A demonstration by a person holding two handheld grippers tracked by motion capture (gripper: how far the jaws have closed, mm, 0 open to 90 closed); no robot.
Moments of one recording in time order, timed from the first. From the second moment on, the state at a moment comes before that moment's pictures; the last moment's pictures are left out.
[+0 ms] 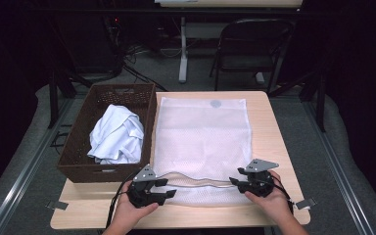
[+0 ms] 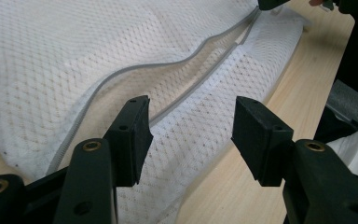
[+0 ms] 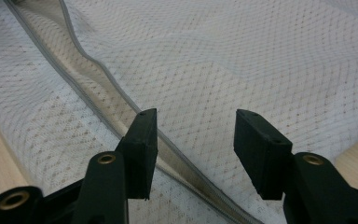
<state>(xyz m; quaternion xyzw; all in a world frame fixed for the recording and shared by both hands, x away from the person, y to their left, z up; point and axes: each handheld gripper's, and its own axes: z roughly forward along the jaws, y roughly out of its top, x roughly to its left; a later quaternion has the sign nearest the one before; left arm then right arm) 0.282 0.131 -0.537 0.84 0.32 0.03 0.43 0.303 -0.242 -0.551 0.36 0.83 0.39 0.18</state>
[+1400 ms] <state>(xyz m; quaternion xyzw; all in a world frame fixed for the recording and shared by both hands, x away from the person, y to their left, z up) 0.264 0.170 -0.483 0.80 0.34 0.07 0.48 0.301 -0.241 -0.547 0.36 0.82 0.39 0.20</state>
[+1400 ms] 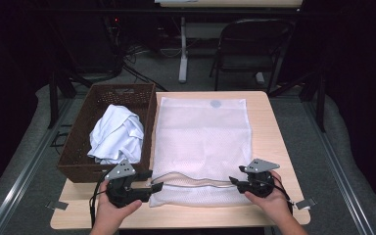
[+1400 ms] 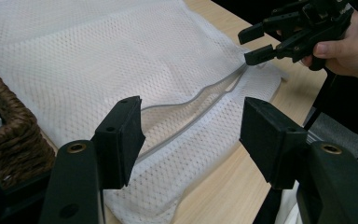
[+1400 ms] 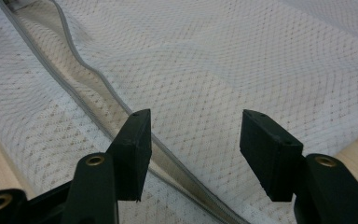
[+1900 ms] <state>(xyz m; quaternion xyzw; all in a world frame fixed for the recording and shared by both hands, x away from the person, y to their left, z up) 0.262 0.191 -0.470 0.78 0.37 0.11 0.49 0.301 -0.241 -0.548 0.36 0.82 0.39 0.20</state>
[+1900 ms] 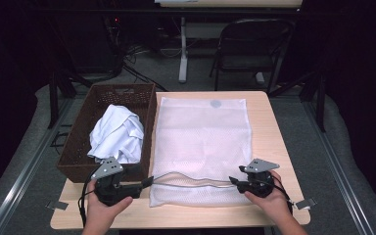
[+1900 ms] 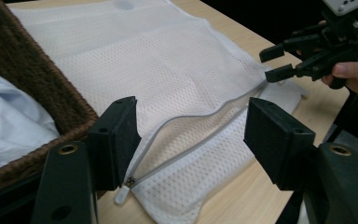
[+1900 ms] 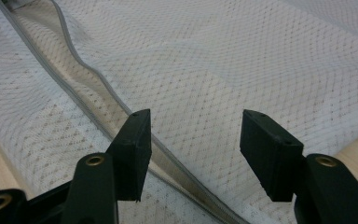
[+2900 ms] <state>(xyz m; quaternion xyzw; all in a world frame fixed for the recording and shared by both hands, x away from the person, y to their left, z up) 0.266 0.227 -0.466 0.75 0.44 0.15 0.48 0.302 -0.241 -0.549 0.36 0.83 0.39 0.20</state>
